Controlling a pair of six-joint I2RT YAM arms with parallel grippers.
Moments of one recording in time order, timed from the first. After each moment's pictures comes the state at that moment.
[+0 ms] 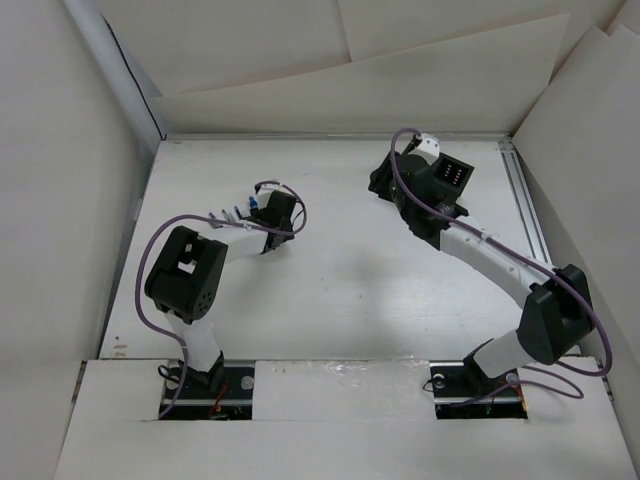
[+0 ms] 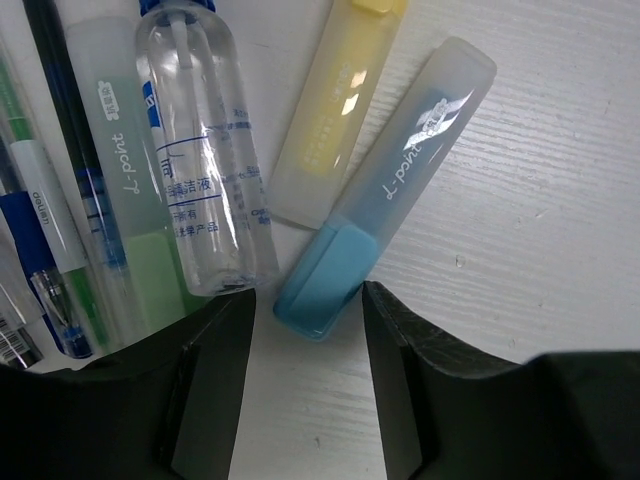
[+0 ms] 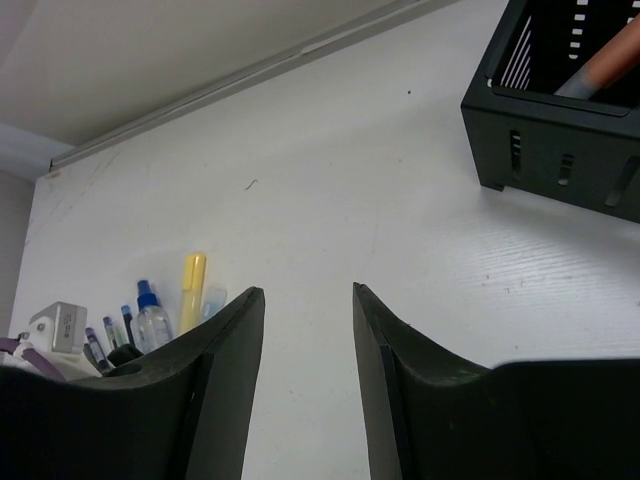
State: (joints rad) left arm -0.47 1.78 0.98 -0.09 -0.44 -0.56; right arm 0.57 1.48 1.18 -0.05 0.44 0.65
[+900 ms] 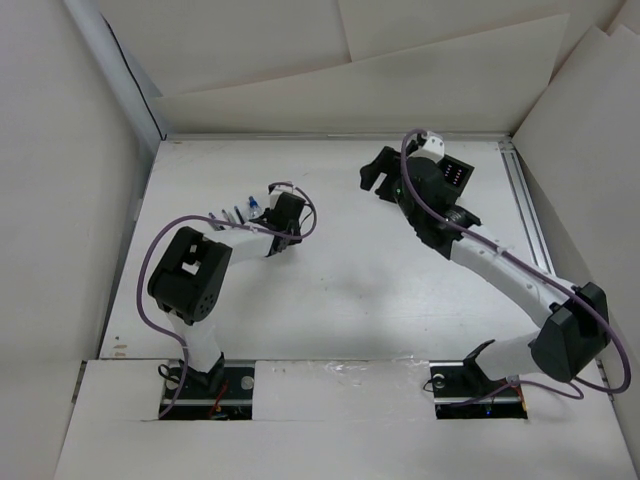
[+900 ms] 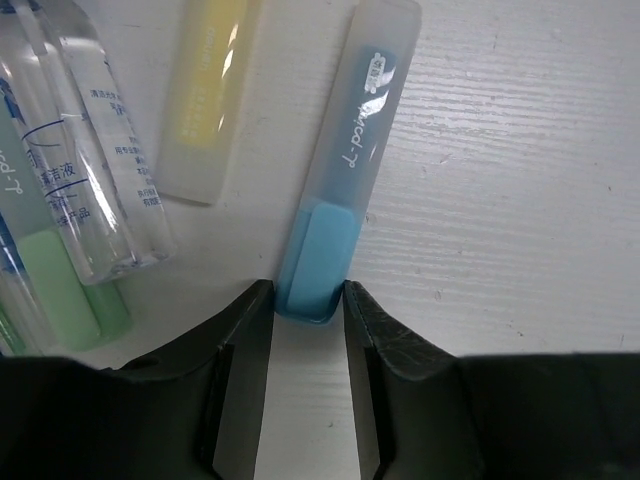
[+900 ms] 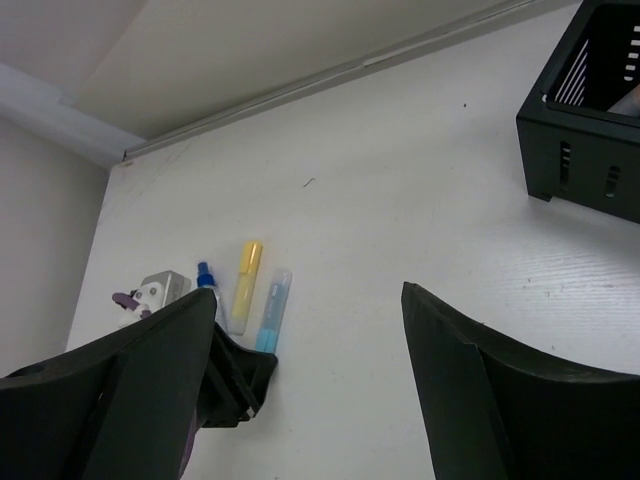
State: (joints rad) left arm -0.52 1.79 0.98 -0.06 -0.36 -0.50; right arm 0.60 1.39 1.16 -0.04 0.39 0.64
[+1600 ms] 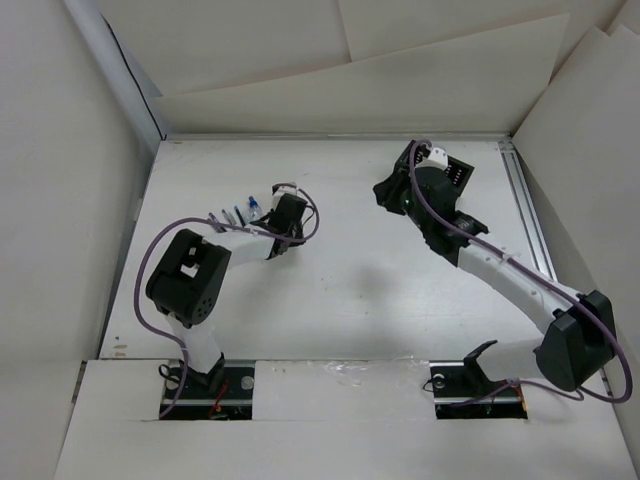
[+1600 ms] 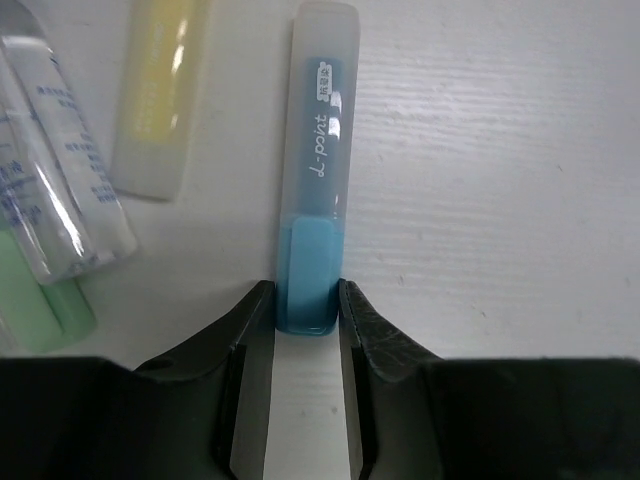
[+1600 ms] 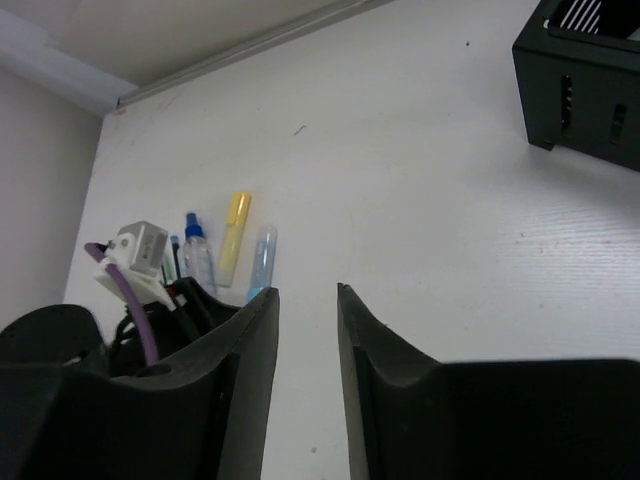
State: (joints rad) left arm -0.53 1.79 0.99 -0.04 -0.34 -0.50; right arm 0.56 1.32 1.05 -0.04 0.27 0.65
